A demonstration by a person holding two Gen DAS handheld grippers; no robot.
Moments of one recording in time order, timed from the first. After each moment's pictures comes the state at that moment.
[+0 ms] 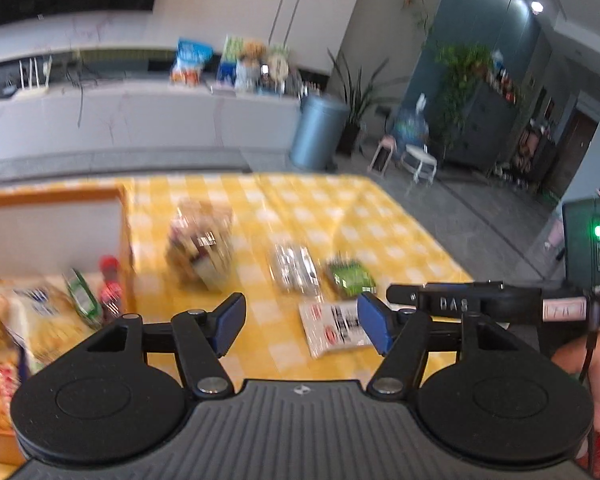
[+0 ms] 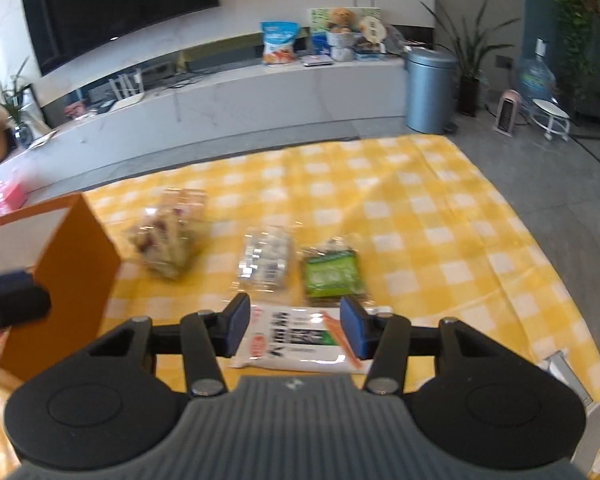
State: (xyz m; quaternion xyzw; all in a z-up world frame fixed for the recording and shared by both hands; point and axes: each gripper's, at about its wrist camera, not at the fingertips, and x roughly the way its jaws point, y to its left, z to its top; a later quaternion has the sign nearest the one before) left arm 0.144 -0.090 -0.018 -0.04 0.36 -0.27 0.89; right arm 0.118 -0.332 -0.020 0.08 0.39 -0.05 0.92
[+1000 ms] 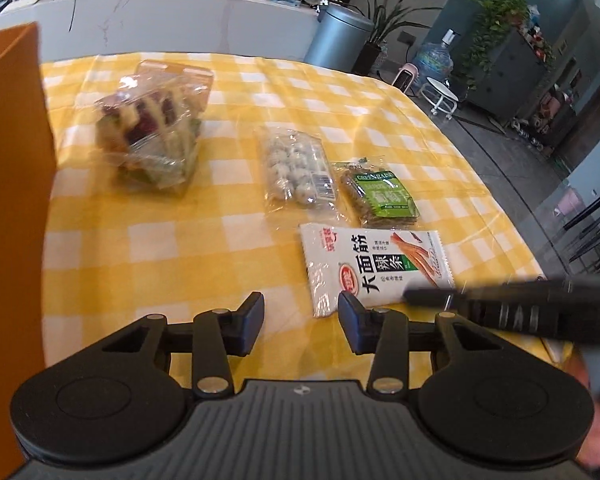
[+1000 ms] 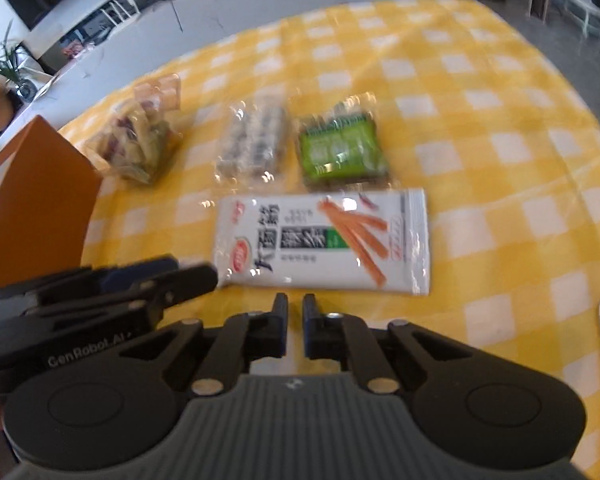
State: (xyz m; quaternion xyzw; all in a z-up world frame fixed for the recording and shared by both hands) left arm 0.180 -0.125 -0.108 -0.06 0.47 -0.26 0.84; right arm 0.157 -0.353 -0.089 0.14 0.52 0.01 0.84
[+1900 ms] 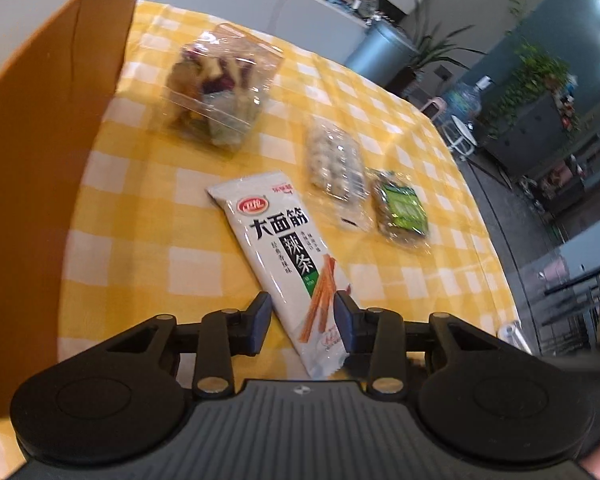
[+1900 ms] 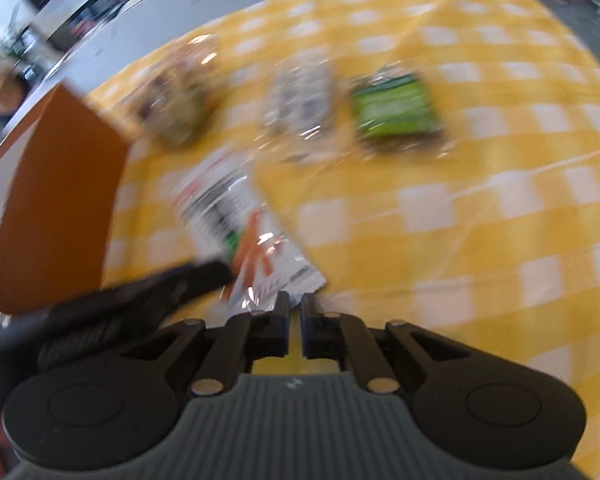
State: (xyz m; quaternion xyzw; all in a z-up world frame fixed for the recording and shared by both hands) left arm 0.176 -0.096 -0.113 -0.18 0.50 -0.20 0.82; right arm 0.153 -0.321 -0.096 0.17 0.57 0.06 0.80
